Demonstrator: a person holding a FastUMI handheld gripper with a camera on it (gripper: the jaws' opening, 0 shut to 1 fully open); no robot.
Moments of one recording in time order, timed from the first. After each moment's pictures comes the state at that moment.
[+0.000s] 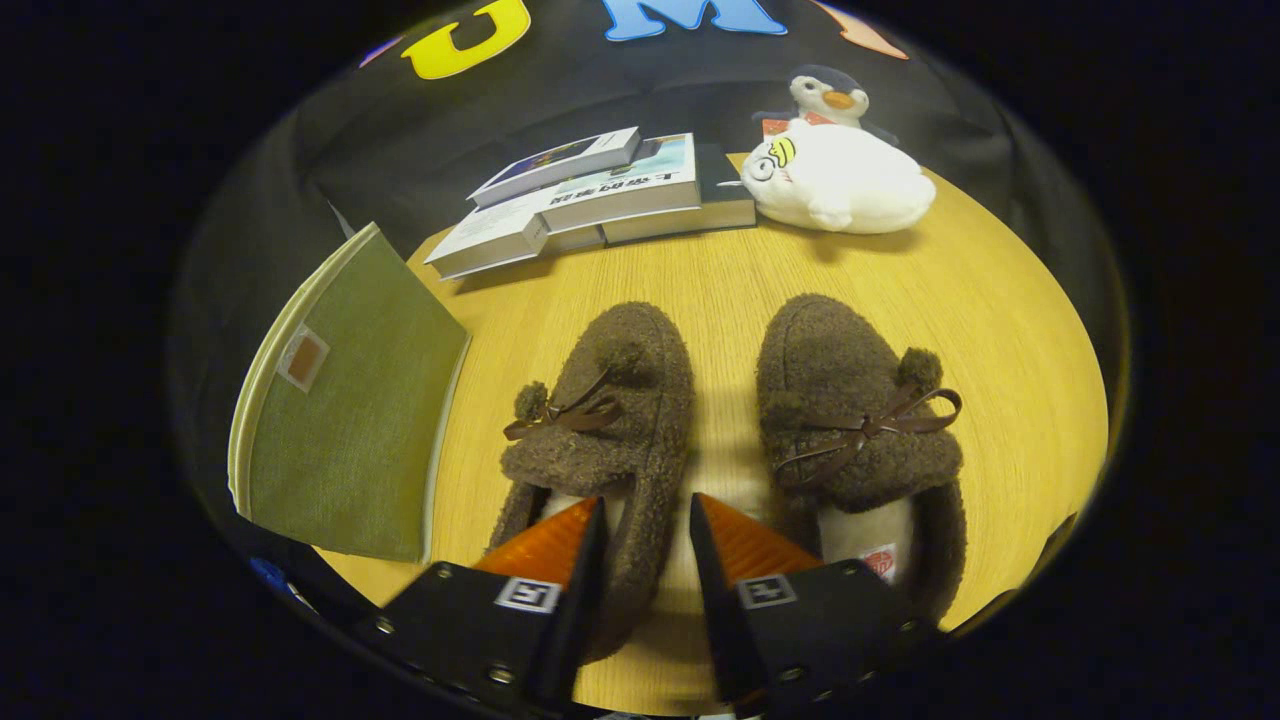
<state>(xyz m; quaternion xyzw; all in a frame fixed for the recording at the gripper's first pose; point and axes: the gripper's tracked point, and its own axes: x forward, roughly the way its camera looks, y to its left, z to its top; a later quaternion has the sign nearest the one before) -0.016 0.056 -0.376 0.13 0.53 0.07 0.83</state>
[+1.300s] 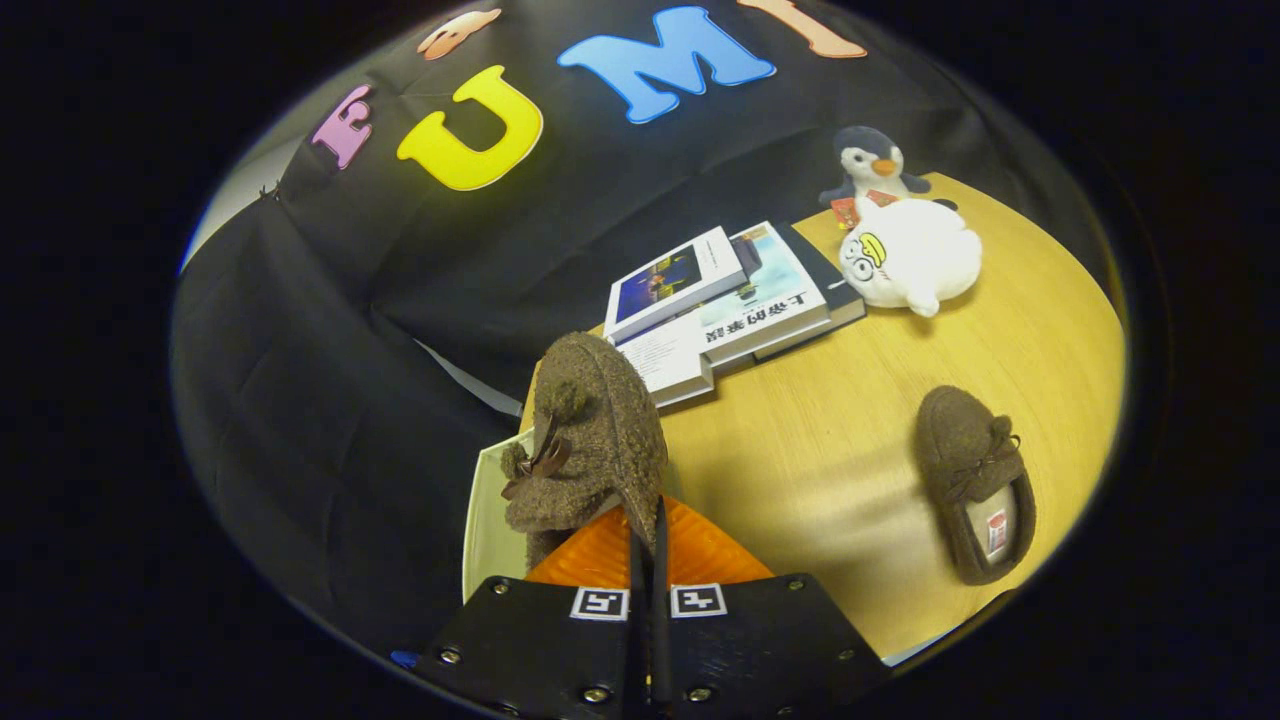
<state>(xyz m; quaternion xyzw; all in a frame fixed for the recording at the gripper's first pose) 0.051 0.182 -0.199 0.29 0.44 0.11 0.85</state>
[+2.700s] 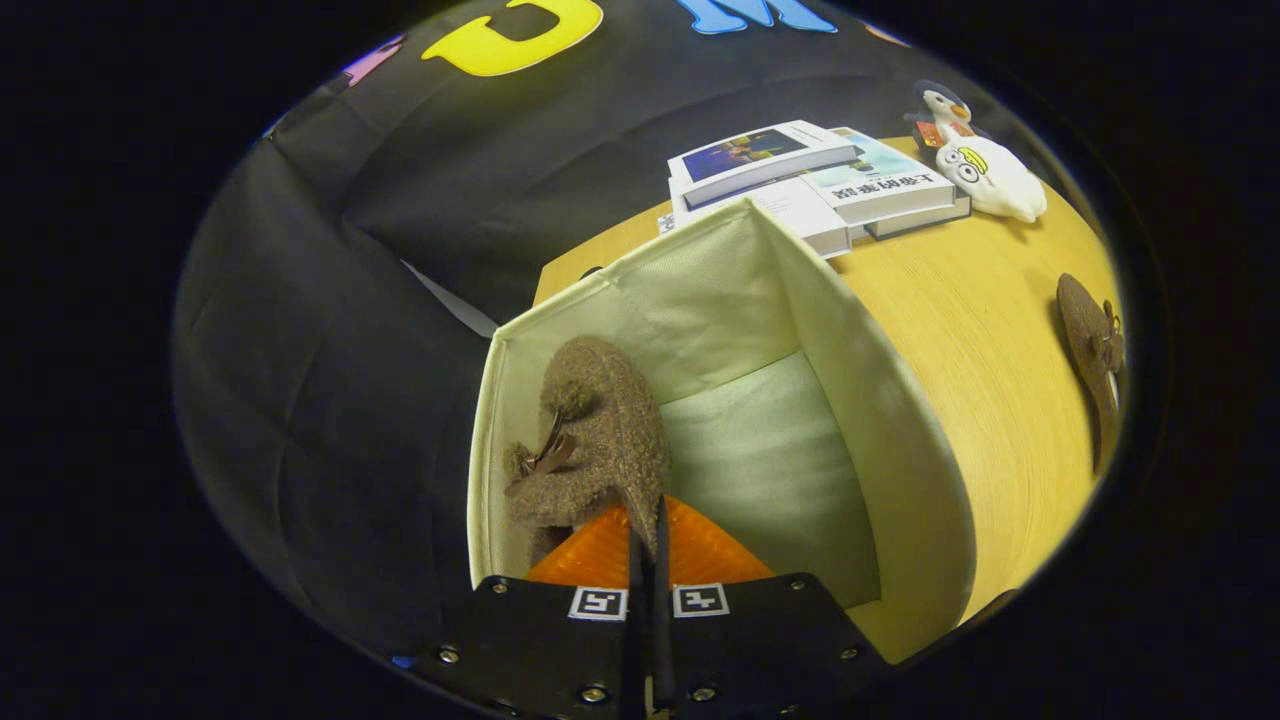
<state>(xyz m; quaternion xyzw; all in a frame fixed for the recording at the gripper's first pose) 0.034 0.368 -0.290 0.24 0.52 0.09 0.81</state>
